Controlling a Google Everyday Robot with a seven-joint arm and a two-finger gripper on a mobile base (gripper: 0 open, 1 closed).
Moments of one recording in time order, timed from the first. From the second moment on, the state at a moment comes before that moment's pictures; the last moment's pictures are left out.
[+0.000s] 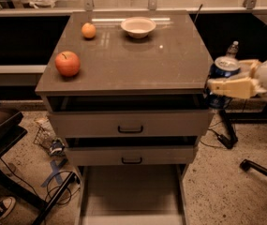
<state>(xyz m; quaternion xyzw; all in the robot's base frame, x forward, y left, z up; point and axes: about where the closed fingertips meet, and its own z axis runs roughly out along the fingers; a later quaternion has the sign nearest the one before) 0.511 -0.213 0.928 -0.39 0.73 0.26 0.51</state>
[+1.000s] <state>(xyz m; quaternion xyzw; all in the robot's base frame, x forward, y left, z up) 0.484 -0.166 0.712 -0.36 0.76 0.30 0.46</state>
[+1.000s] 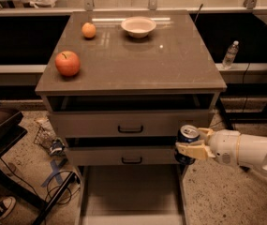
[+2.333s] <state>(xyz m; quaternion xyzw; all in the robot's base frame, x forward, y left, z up) 0.485 -0.127 0.561 -0.36 0.70 0.34 0.51</state>
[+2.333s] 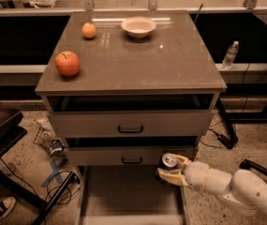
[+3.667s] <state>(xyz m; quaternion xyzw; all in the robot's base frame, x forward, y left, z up) 0.479 -0.036 0.404 -0.41 0.68 0.32 0.52</state>
